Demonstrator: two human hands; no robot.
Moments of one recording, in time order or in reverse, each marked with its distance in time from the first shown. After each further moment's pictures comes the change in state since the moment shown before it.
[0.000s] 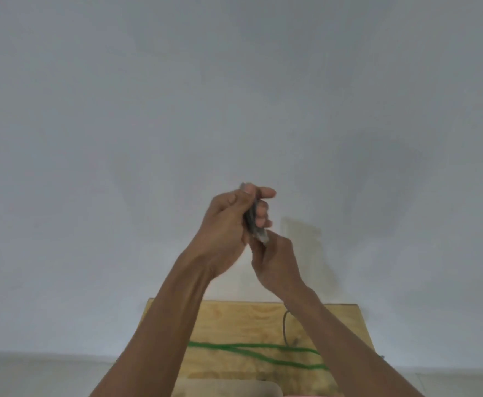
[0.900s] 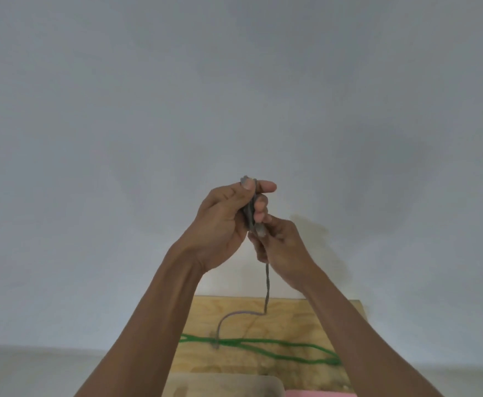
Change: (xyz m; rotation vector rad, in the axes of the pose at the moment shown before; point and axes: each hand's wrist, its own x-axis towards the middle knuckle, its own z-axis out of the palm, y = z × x) left_hand -0.003 0.007 -0.007 0.015 -0.111 0.014; right_hand 0.006 -0.021 -0.034 0.792 -0.277 0.135
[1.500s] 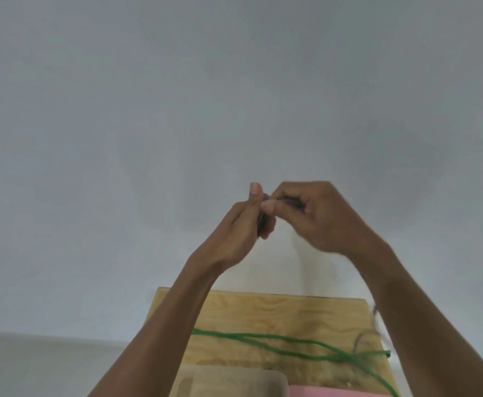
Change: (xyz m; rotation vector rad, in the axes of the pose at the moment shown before) left_hand -0.012 -0.013 0.001 0.747 0.020 0.016; right_hand -0.003 -0.080 -0.029 -0.634 -0.159 -0.345
